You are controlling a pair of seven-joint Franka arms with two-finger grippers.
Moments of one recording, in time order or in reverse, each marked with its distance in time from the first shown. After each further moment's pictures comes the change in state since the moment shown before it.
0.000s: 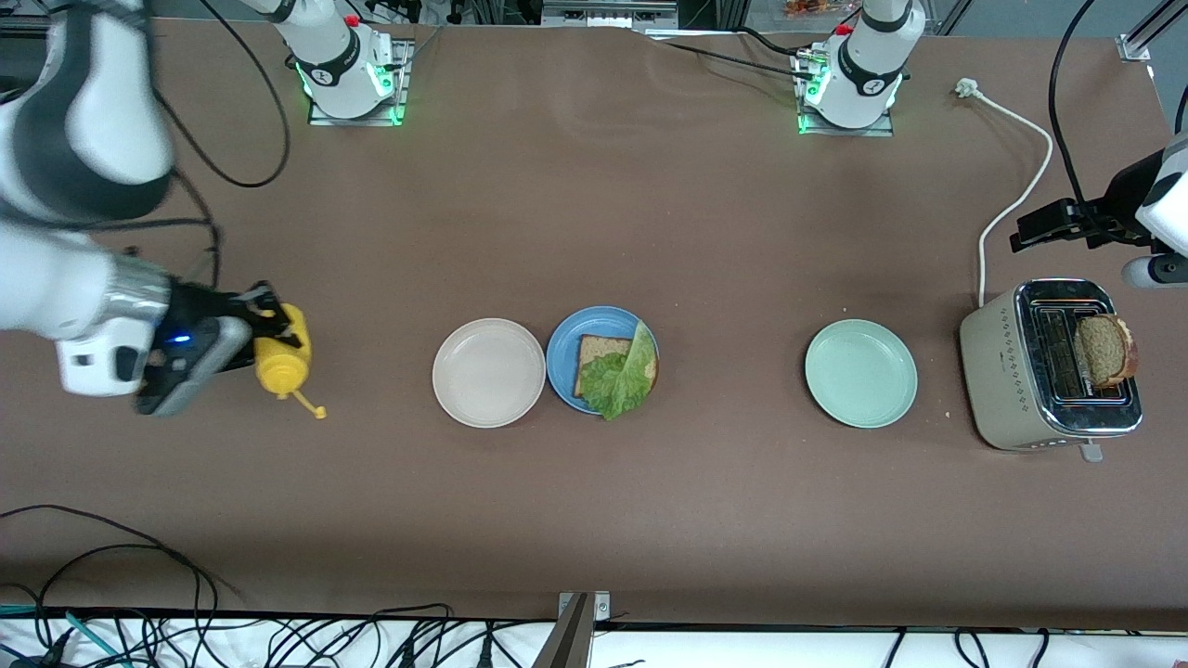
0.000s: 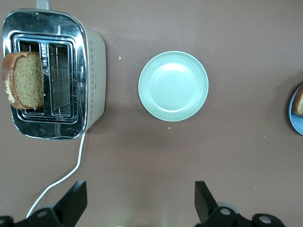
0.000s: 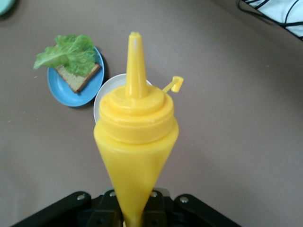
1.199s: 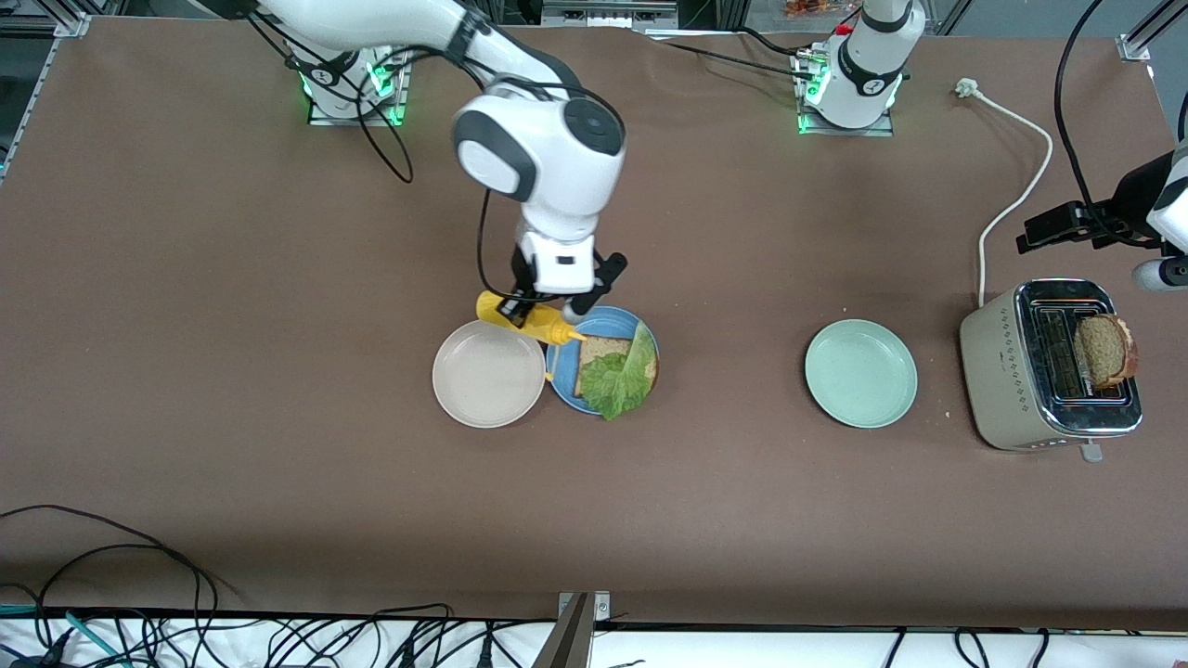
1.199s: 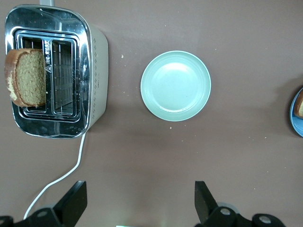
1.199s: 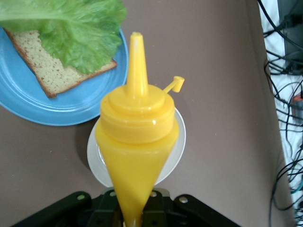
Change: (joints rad) left arm 0.016 0.003 0.002 -0.003 -0.007 0.000 0.000; right arm 0.091 0.274 0.773 -0.046 -1.209 0.094 0.732
